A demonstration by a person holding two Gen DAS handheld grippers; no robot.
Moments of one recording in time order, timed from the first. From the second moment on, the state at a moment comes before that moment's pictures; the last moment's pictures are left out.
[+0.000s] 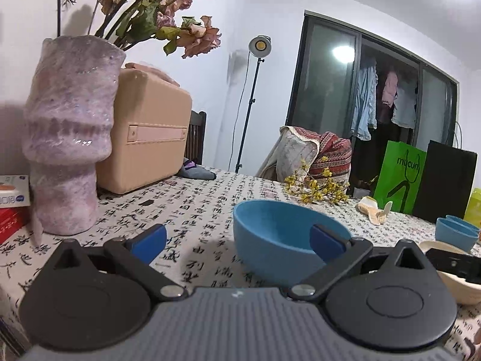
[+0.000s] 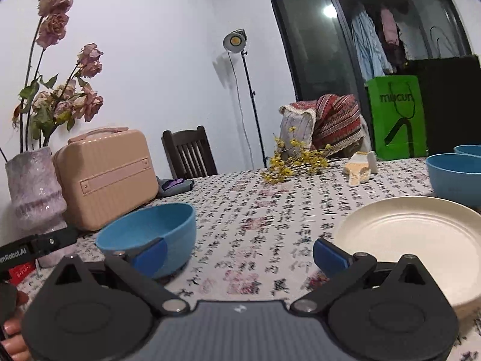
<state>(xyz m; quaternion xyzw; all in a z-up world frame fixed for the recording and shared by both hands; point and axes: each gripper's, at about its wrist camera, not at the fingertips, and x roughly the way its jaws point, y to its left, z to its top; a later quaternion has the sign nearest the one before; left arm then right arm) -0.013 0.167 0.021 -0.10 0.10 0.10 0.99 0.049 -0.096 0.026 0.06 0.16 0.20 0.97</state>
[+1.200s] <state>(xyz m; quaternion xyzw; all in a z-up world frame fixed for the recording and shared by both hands) -0.041 0.099 0.031 -0.06 0.07 0.04 0.99 -0.014 -0.158 0.023 0.08 0.12 0.15 0.98</state>
